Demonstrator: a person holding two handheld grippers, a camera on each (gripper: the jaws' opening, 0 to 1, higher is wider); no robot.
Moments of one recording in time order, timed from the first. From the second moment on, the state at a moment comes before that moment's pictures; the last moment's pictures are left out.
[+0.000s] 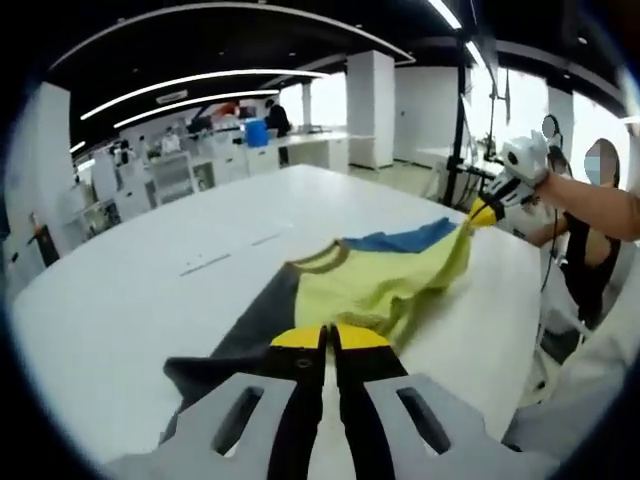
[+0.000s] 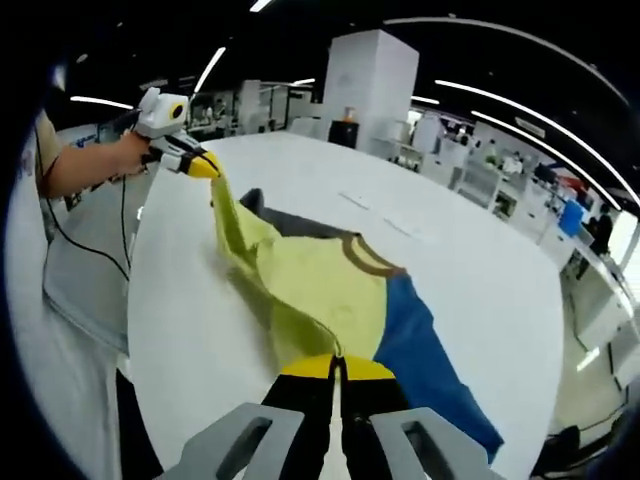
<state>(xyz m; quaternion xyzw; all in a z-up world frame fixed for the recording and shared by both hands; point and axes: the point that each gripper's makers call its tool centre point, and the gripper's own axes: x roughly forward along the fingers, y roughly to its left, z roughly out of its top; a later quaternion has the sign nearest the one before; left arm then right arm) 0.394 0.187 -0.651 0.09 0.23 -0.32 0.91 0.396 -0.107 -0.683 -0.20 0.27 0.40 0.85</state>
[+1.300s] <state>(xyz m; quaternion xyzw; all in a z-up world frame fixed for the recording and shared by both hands) 0.340 0.179 -0.596 0.13 0.17 -0.49 0.84 0.340 -0.139 -0.645 -0.24 0.29 0.44 0.81</state>
